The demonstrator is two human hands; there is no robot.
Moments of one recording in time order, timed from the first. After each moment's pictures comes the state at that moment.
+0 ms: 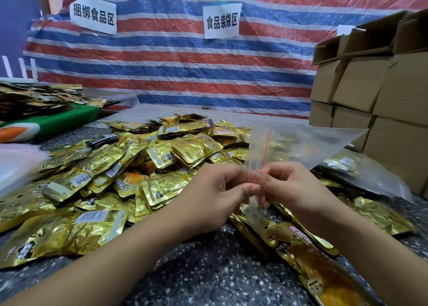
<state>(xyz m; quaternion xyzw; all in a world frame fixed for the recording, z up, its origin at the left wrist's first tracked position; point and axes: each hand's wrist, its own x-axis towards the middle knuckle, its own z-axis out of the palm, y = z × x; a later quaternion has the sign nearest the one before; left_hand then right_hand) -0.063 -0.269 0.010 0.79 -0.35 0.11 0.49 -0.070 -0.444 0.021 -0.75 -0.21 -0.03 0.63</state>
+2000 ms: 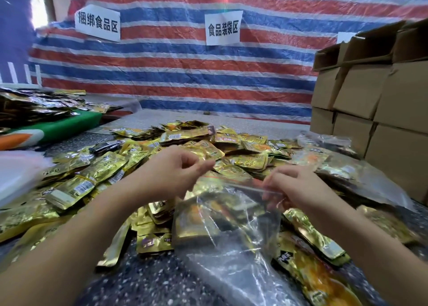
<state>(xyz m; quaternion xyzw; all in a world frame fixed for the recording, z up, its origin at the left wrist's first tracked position) -0.032 -0.207 0.041 0.89 -0.23 0.10 0.38 -0.058 -0.460 0.029 -0.84 -0.08 -0.05 0.54</state>
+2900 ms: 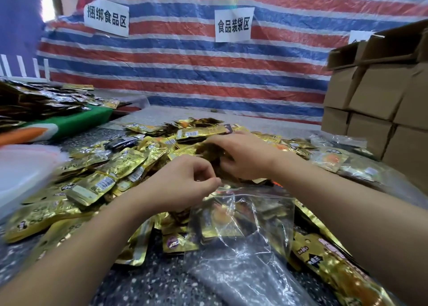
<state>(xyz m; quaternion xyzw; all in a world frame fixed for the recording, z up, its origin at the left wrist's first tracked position) -0.031 -0.183 0.026 0.88 -0.24 0.07 0.41 0.050 -0.364 0.054 -0.91 -0.36 -0.20 -0.04</state>
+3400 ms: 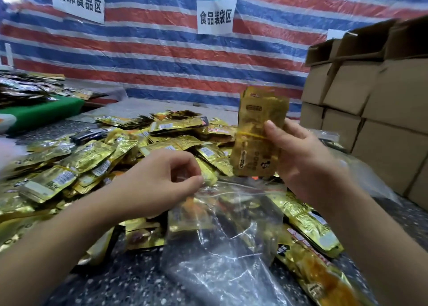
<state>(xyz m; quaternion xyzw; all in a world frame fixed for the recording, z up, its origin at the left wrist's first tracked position) -0.043 -0.193 0.021 0.85 -0.31 0.11 0.41 -0.041 -0.446 0.052 -0.63 -0.22 -0.04 0.75</state>
